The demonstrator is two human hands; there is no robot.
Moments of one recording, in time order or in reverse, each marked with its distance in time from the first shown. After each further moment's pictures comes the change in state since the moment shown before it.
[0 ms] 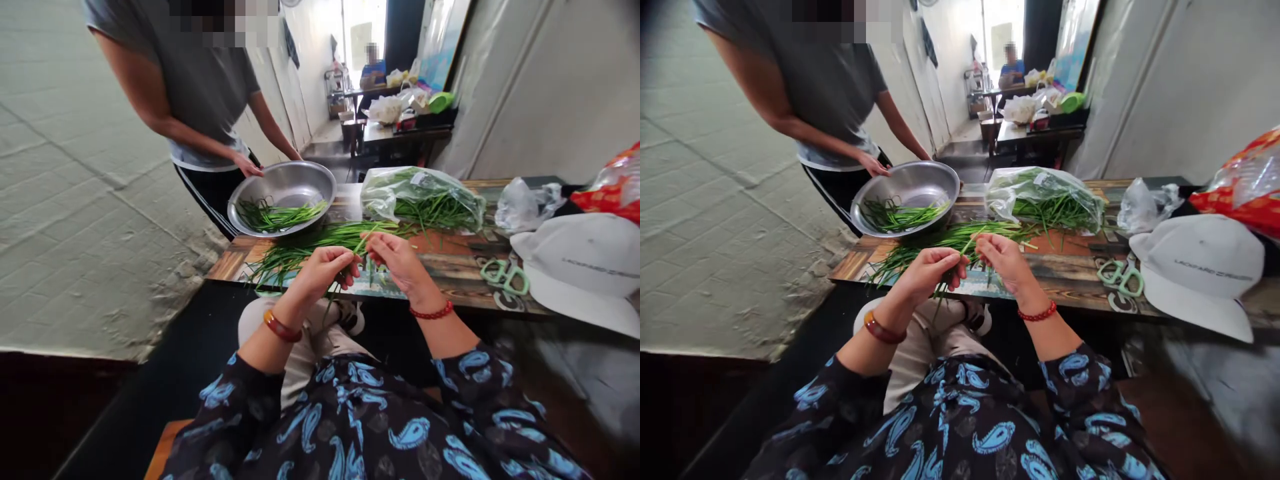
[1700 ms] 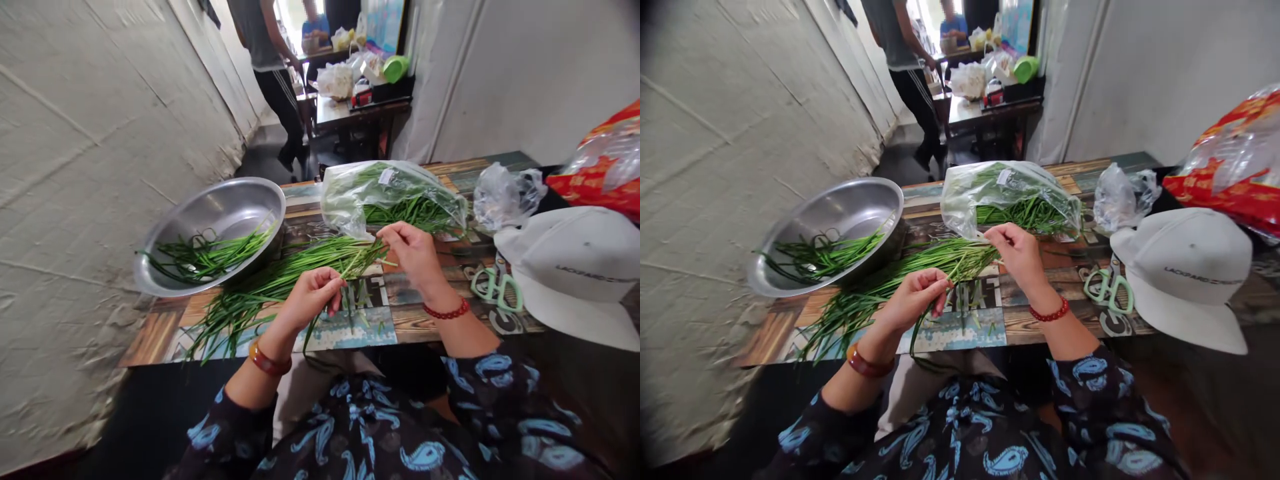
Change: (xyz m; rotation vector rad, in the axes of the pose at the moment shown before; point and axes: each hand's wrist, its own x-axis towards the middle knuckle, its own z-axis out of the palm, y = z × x) left_hand 0.109 -0.021 -0.010 0.113 -0.151 -0.139; right_hand 0.077 -0.001 -0.084 -0.488 0.324 -0.217
